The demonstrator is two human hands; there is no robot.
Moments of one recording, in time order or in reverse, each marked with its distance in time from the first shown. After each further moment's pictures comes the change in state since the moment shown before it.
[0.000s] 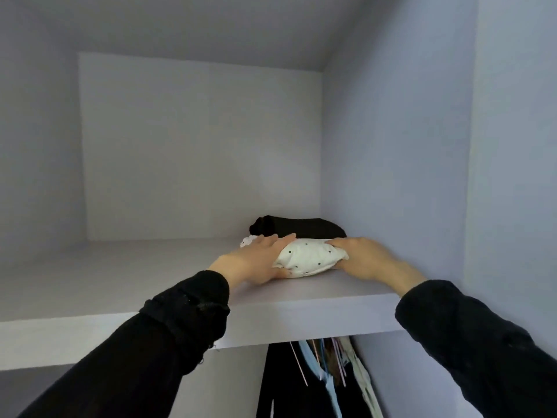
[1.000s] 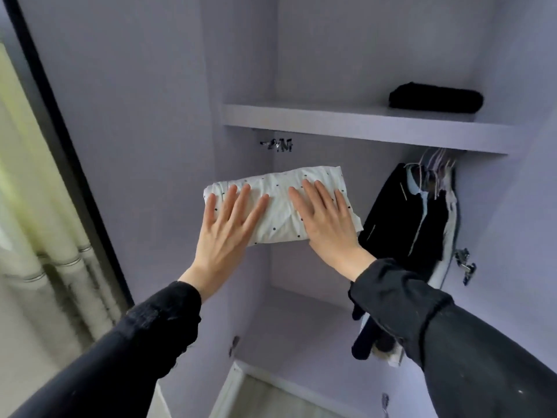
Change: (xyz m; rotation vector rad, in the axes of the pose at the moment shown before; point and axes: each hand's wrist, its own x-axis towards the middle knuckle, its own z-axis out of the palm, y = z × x) left_hand -0.546 0.092 0.118 0.644 0.518 -0.486; right_hand -0.377 -0.285 0.101 0.030 0.512 -0.627
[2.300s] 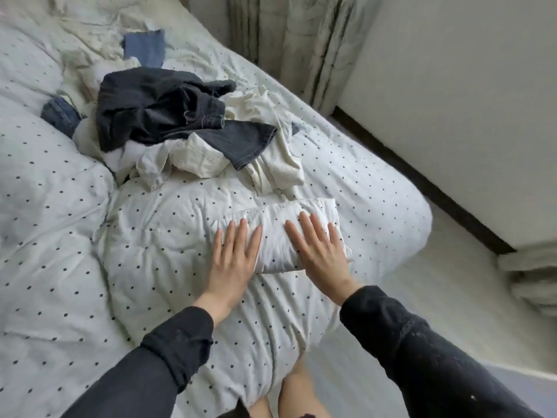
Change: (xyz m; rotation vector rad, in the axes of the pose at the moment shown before) left_hand -0.700 0.288 -0.408 0.887 -0.827 -1.777; right_hand -0.504 -0.553 -0.231 1.029 -0.016 -1.872
